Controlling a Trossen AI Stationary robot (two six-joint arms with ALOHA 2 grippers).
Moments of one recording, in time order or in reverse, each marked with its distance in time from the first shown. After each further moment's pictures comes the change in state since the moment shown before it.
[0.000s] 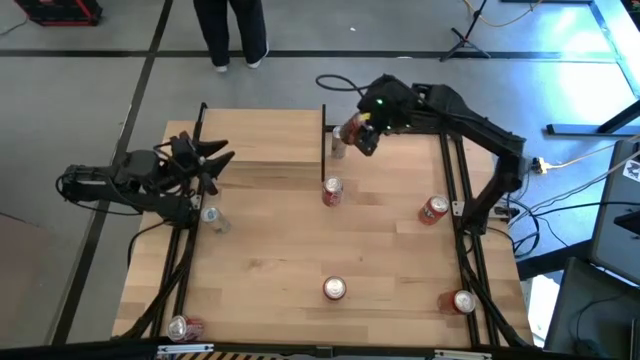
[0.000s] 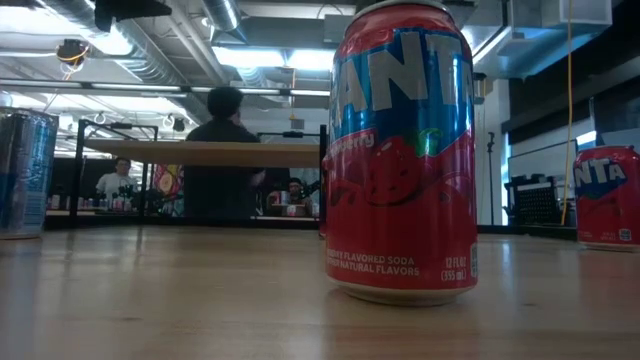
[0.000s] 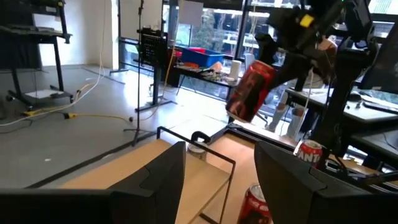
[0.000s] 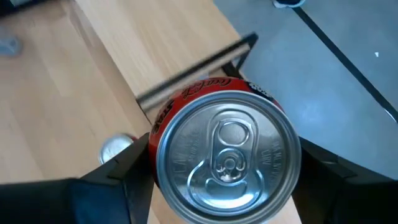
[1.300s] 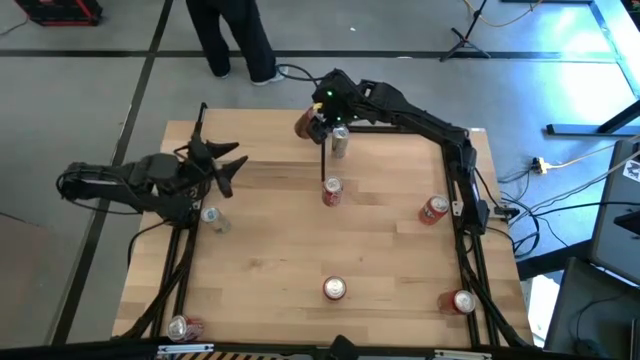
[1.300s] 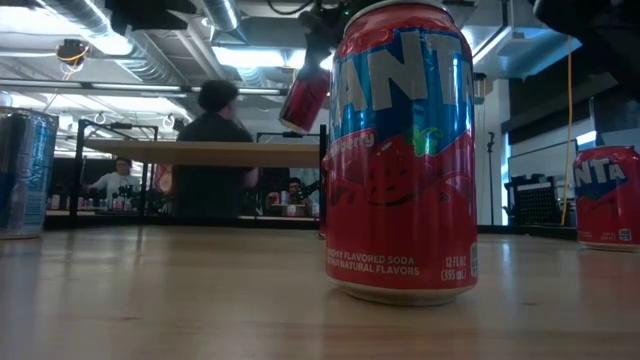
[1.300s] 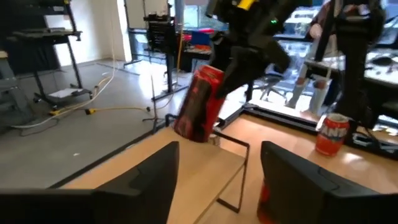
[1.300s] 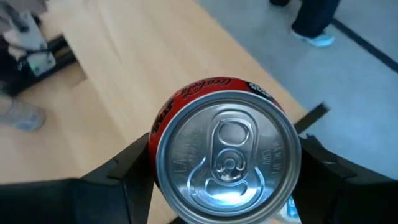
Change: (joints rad) left arm 0.033 0.156 0.013 0.025 -0.021 0.050; right arm -0.045 0.364 0.243 0.203 -0.117 0.069
